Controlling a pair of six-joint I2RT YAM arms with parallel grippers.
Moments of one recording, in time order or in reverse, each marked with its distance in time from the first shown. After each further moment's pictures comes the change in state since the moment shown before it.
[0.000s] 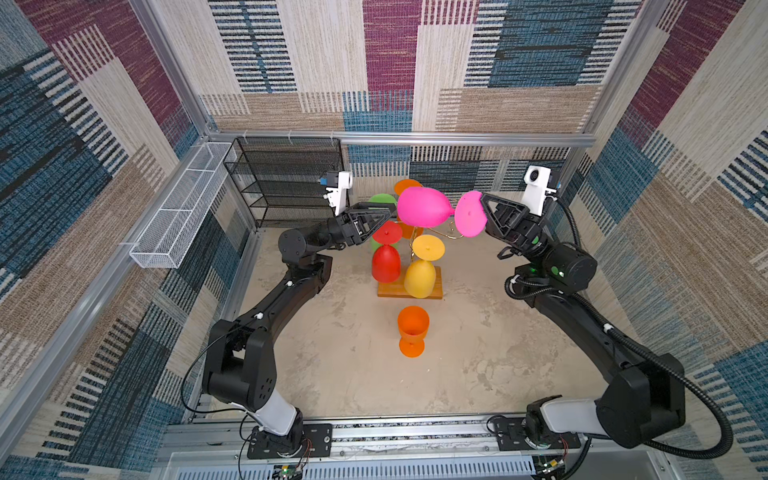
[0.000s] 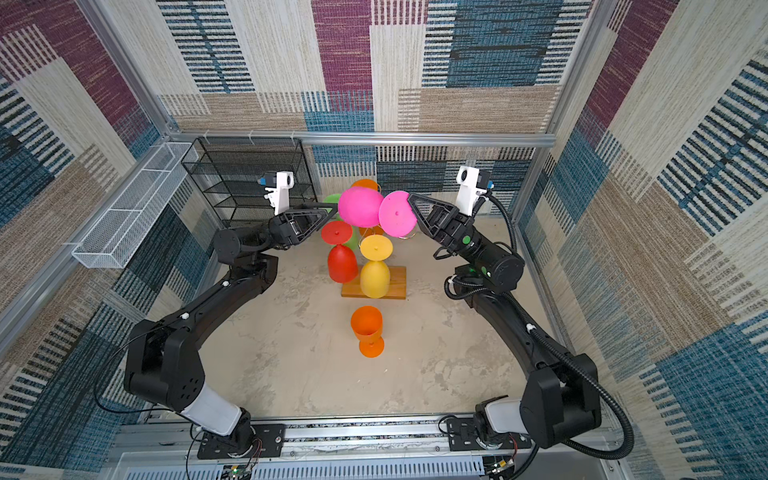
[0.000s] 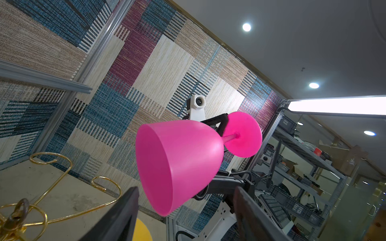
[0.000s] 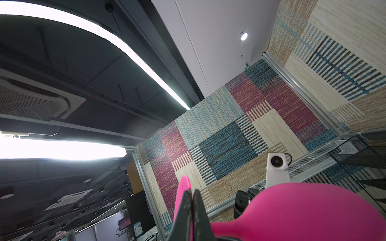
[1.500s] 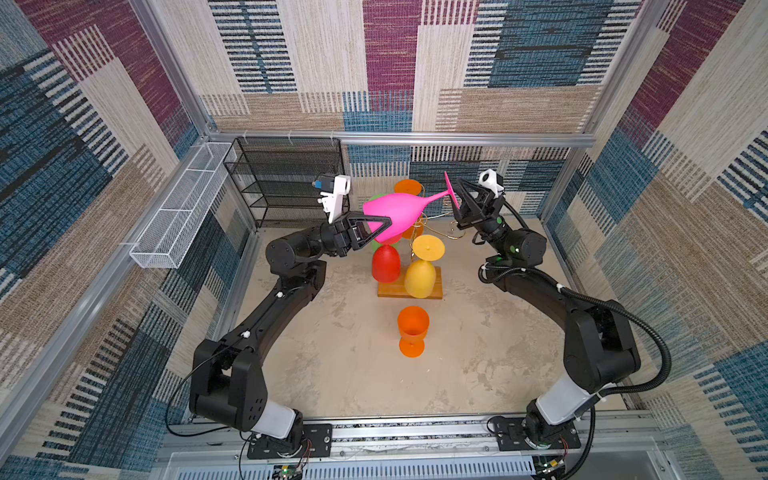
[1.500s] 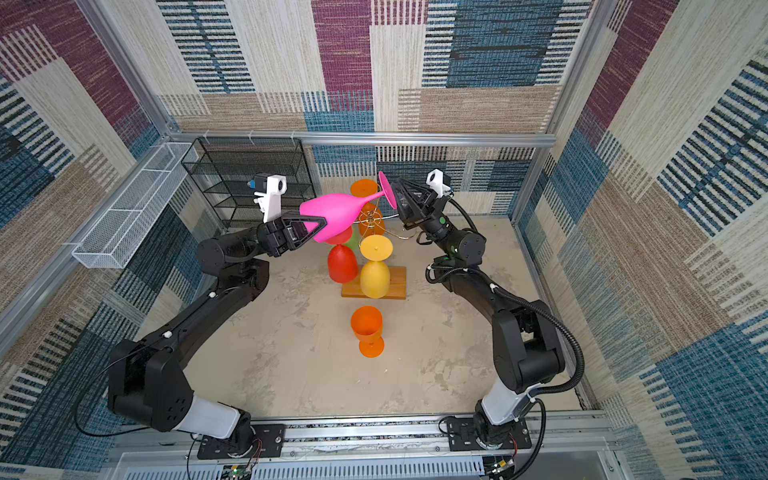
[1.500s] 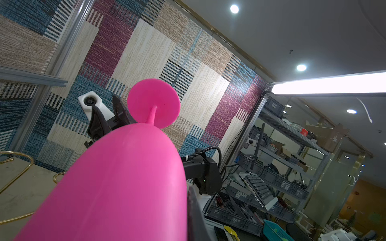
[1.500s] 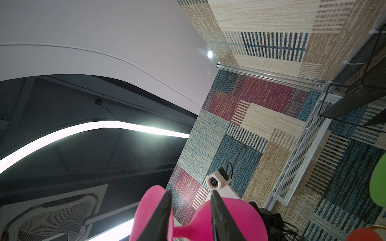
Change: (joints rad) left arm -0.008 -0.120 -0.041 0.015 0.081 -0.038; right arm 0.006 0.273 0.059 0.011 0.162 0.355
